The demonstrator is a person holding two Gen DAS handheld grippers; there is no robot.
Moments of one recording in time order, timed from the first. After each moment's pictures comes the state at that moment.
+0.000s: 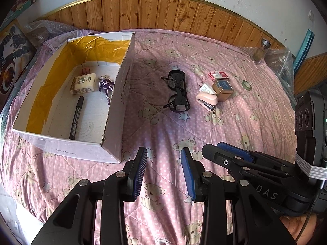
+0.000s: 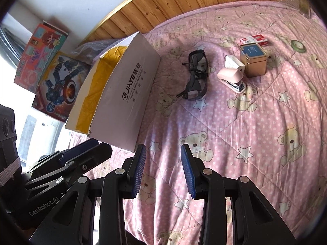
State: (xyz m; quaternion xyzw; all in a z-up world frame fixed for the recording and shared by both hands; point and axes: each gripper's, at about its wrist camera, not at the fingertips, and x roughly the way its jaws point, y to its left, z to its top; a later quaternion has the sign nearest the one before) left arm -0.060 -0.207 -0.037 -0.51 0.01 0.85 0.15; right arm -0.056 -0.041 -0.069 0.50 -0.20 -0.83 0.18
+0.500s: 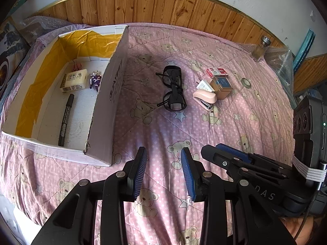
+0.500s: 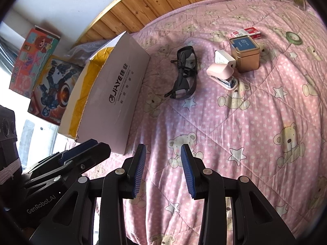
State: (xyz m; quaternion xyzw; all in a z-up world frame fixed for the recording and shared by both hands) left arm -0.076 -0.195 -0.052 -0.52 0.00 0.84 0.16; right arm -0.067 -0.028 -0.085 0.51 -0.21 -0.82 0.16
